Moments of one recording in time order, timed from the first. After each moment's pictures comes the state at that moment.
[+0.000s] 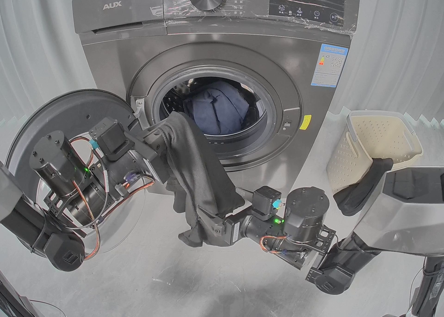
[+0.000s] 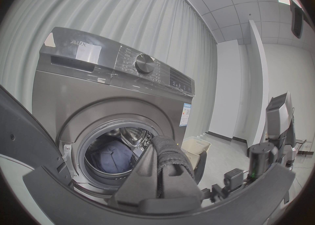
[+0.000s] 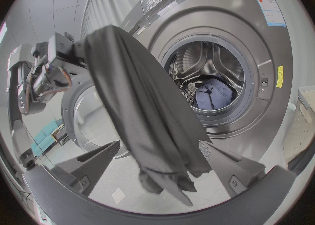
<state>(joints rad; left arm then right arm) -0.49 1.78 -0.54 -1.55 -0.22 -0.03 0.84 2.17 -0.72 -1.39 -0.10 0.16</state>
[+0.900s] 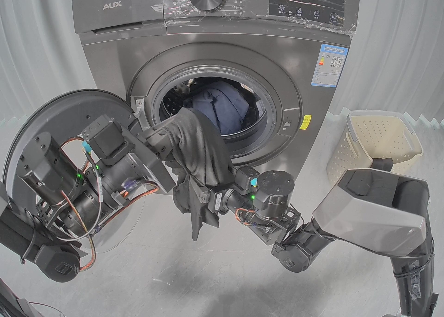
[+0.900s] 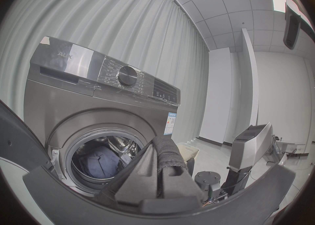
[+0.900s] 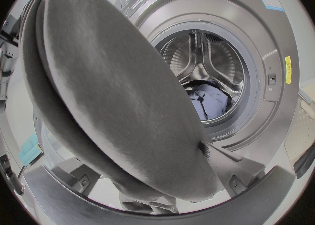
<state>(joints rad) -0.58 1.70 -0.51 -1.55 -0.22 -0.04 0.77 2.40 -1.10 -1.35 -0.16 0.16</state>
